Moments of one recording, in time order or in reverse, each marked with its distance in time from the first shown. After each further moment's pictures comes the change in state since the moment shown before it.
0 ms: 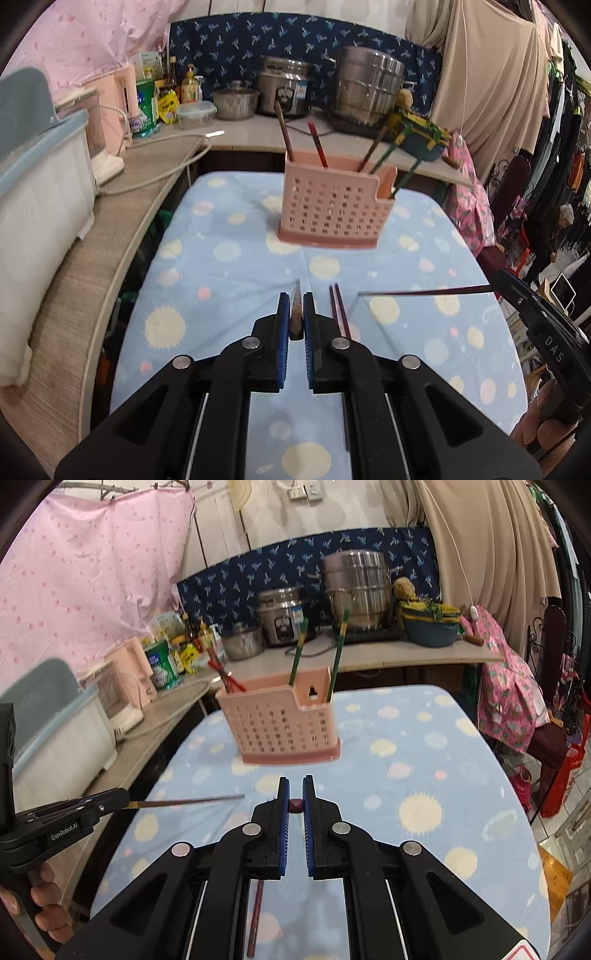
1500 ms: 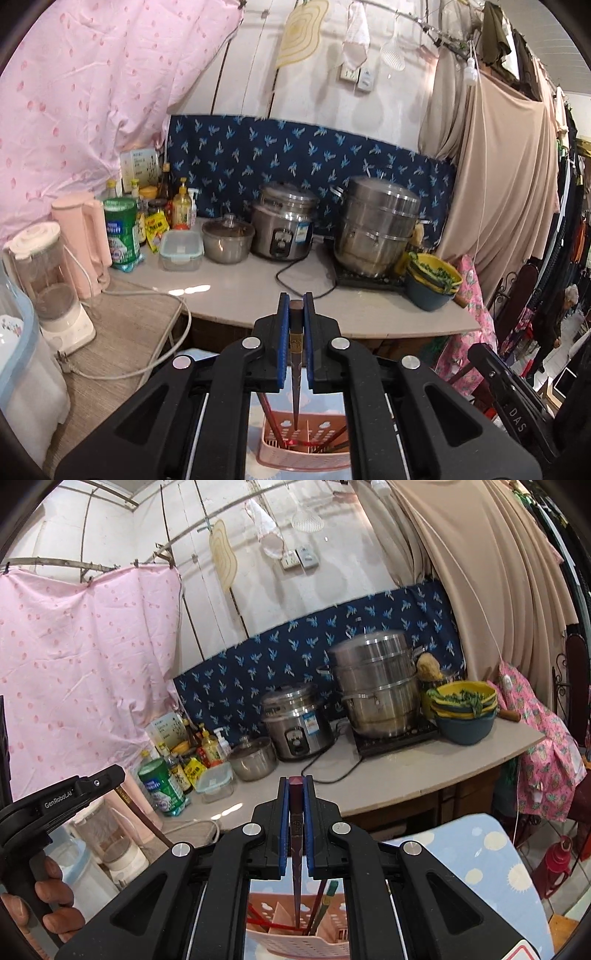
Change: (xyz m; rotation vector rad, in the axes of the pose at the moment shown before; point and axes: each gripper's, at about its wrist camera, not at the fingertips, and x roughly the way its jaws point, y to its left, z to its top) left arm 0.043 -0.014 0.247 -0.073 -0.361 0.000; right arm 0.102 -0.001 0.213 0.101 -0.253 0.079
